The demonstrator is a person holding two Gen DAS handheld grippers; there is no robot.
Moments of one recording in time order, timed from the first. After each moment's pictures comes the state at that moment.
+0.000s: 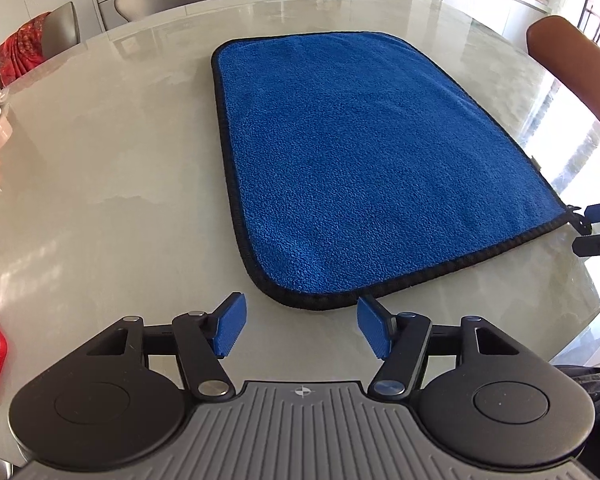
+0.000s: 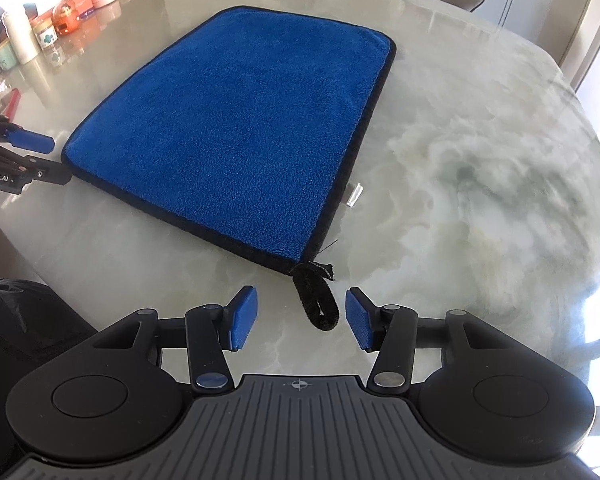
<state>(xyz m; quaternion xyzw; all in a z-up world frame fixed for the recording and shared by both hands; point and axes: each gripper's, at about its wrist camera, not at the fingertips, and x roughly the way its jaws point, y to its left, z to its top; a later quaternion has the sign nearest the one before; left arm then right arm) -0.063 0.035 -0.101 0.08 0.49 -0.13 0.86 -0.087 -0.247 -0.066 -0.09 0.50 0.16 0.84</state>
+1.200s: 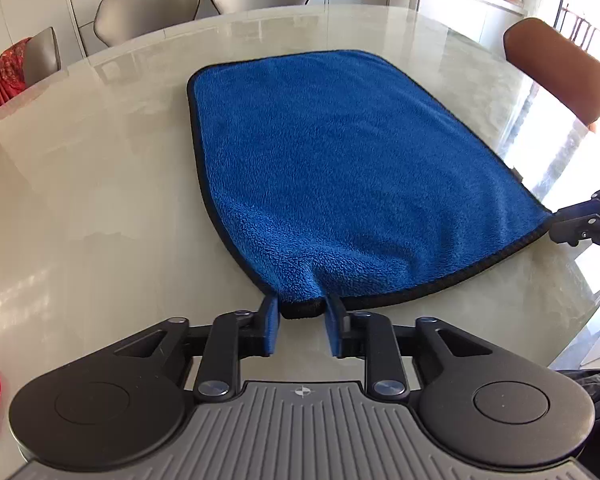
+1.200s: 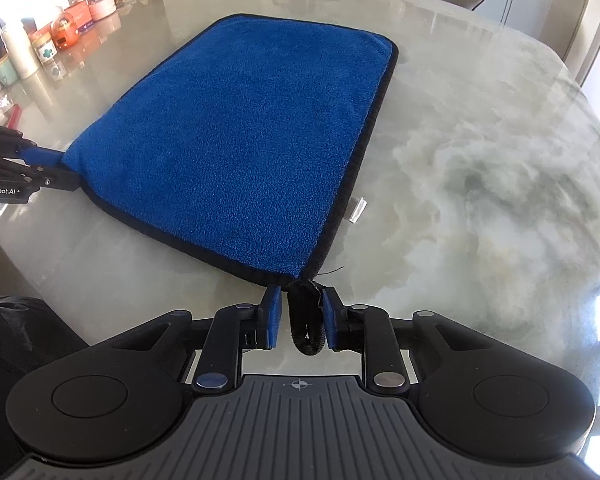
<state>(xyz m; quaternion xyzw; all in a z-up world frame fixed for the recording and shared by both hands) -0.059 0.024 -0.093 0.09 0.45 -0.16 0.88 -0.075 -0.247 -0.064 -0.06 0.49 0.17 0.85</state>
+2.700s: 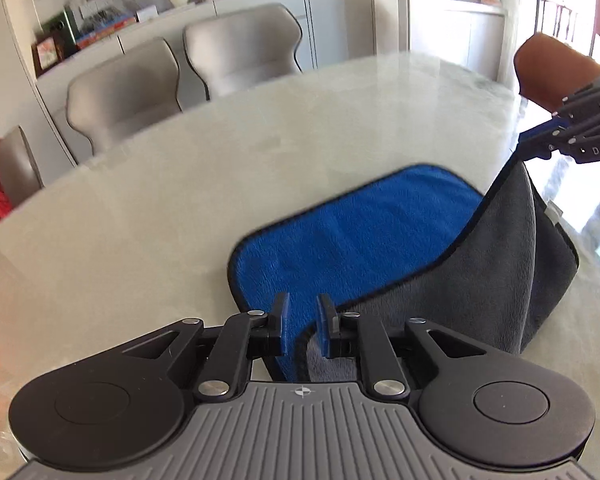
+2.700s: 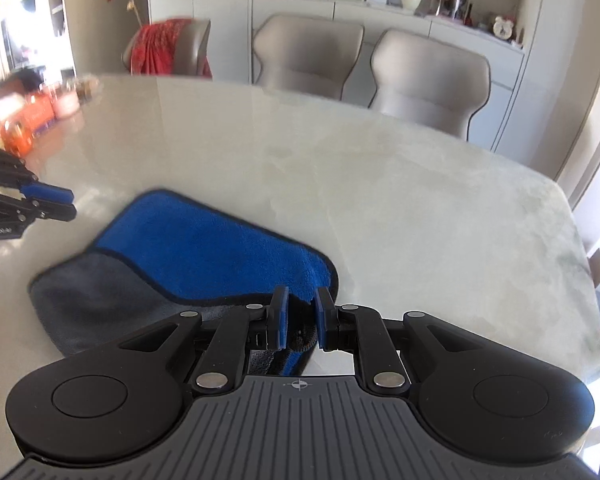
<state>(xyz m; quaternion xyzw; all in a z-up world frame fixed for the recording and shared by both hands) 0.152 0.021 -0.050 0.16 0.42 -0.19 0.87 0.170 -0.250 -0.008 -0.10 0.41 0.18 0.89</state>
